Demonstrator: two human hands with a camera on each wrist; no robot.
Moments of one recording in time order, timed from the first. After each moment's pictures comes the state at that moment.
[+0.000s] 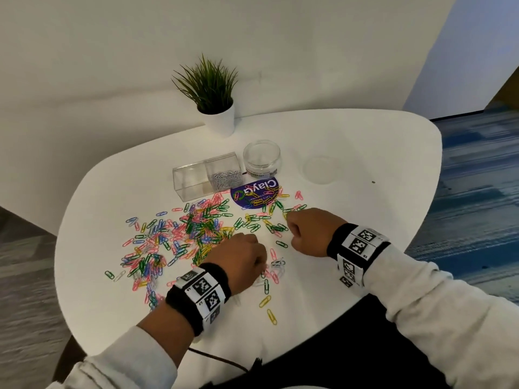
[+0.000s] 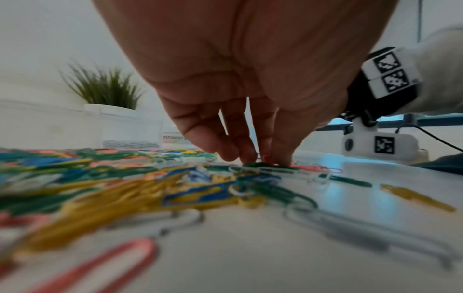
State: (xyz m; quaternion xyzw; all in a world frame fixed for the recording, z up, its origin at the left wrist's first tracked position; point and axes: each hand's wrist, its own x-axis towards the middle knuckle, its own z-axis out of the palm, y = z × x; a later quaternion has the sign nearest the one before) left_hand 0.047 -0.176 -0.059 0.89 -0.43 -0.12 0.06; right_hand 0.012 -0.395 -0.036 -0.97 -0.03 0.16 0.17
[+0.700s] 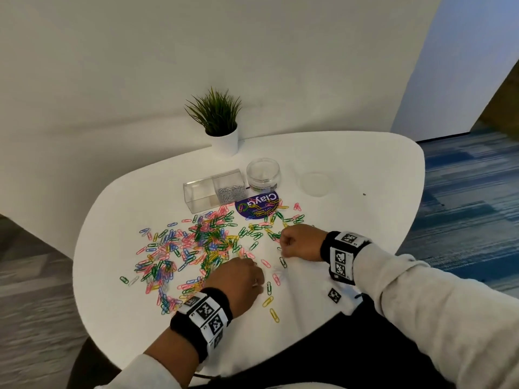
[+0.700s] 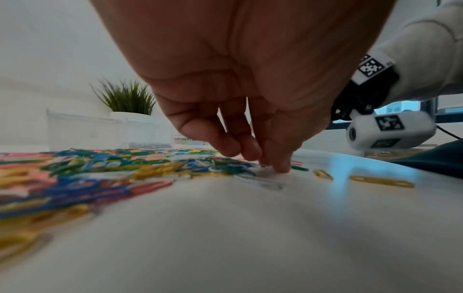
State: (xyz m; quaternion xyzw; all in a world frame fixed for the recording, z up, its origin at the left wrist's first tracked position) left_hand 0.015 -0.153 -0.066 0.90 -0.41 -0.13 0.05; right_hand 0.005 -0.376 -0.036 -0.92 0.02 0.21 0.34
